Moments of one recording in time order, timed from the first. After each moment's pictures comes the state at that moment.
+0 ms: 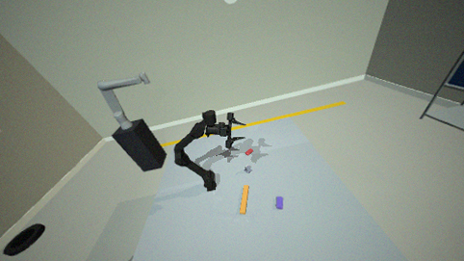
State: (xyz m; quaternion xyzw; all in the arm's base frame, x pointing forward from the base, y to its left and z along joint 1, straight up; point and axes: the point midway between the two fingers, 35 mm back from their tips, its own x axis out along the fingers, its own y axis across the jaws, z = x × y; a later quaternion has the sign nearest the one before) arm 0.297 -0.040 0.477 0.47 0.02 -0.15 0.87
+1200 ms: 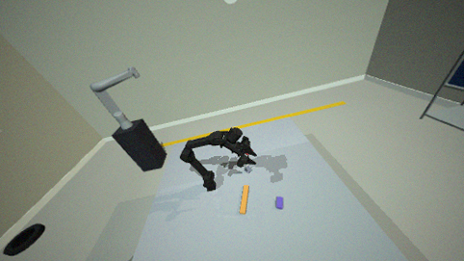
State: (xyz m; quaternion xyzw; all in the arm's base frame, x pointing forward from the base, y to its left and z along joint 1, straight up) arm 0.329 -0.087 0.319 -0.01 0.35 -0.14 0.92
